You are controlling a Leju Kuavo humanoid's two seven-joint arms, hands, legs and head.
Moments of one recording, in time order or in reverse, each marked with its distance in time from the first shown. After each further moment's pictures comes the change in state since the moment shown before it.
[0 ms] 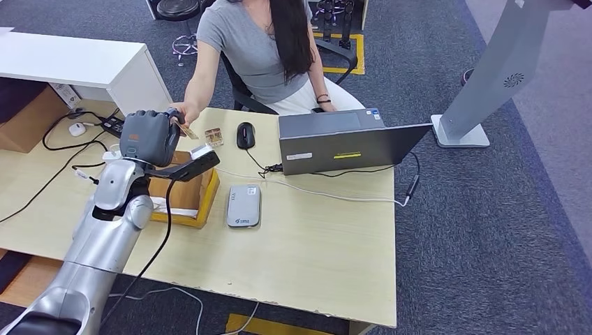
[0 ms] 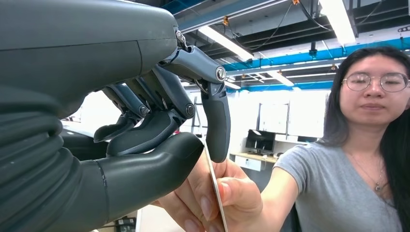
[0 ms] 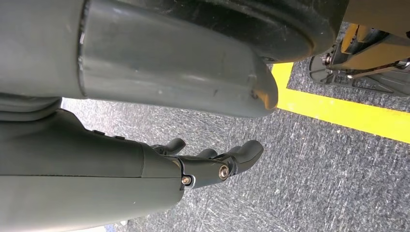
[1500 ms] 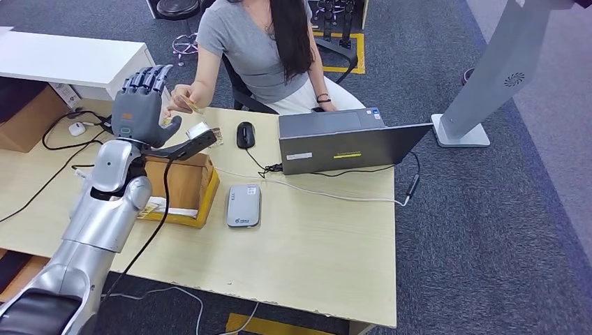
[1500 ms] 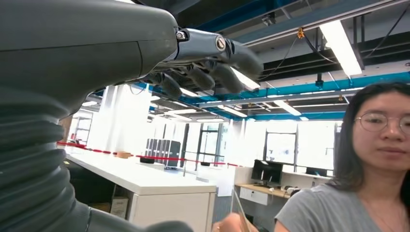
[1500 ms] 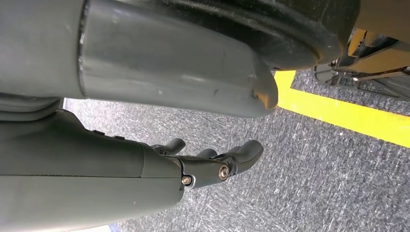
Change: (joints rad) left arm -0.110 0.021 -0.034 0.090 -0.041 0.101 0.058; right arm -0.001 0.000 0.025 0.000 0.014 0.010 0.013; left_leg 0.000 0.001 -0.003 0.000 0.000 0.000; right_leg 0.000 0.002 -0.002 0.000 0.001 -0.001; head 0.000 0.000
